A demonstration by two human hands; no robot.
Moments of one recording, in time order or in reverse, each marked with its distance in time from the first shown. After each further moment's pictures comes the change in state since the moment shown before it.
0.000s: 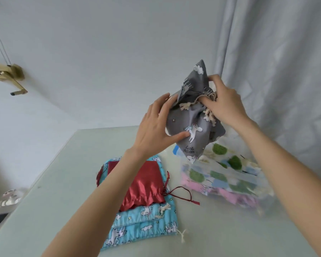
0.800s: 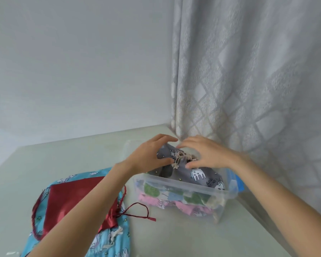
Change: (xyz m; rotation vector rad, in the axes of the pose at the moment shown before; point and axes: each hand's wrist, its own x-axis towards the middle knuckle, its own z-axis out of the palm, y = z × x) left_hand 0.031 0.035 0.116 -0.299 -0.561 0.042; right_hand -0.060 0.139 -0.022 -0.231 -0.700 -0.175
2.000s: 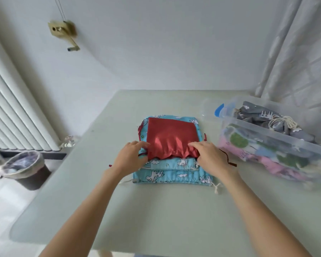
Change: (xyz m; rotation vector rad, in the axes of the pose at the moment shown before) left_hand -0.314 -0.064 -0.028 0.232 0.134 -0.837; right_hand 0.035 -0.203 0.179 0.151 0.036 0.077
